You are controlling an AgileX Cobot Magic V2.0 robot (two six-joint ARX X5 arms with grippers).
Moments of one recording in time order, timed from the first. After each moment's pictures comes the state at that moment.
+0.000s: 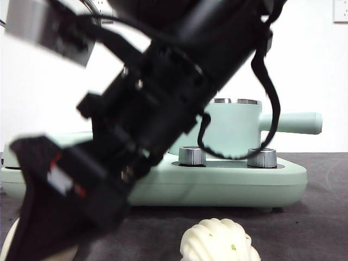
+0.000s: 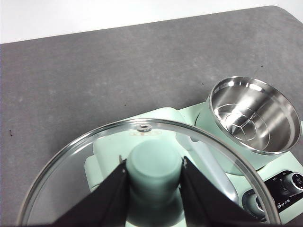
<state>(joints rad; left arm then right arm) -0.23 1.08 1.25 -0.69 0.26 0.01 1.10 1.68 0.83 0.01 -0.28 -0.33</state>
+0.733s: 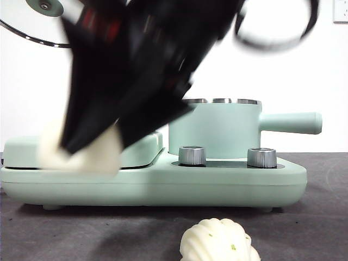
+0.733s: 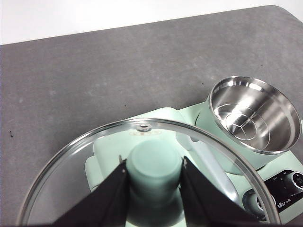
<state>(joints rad) -0.23 1.08 1.25 -0.69 0.26 0.02 1.07 1.45 0.98 -0.47 -0.20 -0.03</state>
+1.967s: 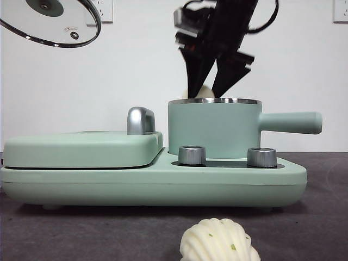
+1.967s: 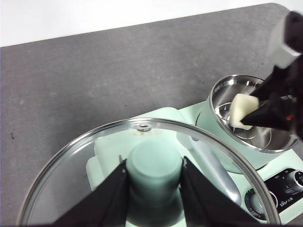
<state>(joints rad) -0.23 1.08 1.25 -0.69 0.26 0.03 0.53 1.86 1.71 -0.88 -0.10 -0.07</state>
